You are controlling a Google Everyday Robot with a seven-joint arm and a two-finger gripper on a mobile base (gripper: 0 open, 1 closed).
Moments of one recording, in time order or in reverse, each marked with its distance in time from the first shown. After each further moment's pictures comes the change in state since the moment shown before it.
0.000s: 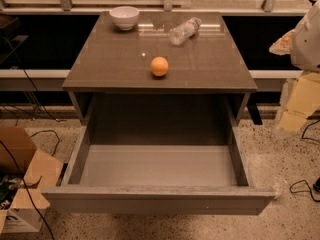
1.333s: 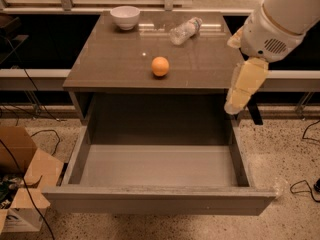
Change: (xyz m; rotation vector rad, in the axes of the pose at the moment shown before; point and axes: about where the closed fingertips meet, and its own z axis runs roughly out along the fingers) arm -0.062 -0.048 0.049 -0.036 -0.133 -0.023
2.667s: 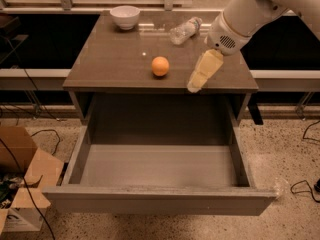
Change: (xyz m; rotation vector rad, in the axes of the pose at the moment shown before) arm -0.042 -0.082 0.083 -0.005 -0.122 0.151
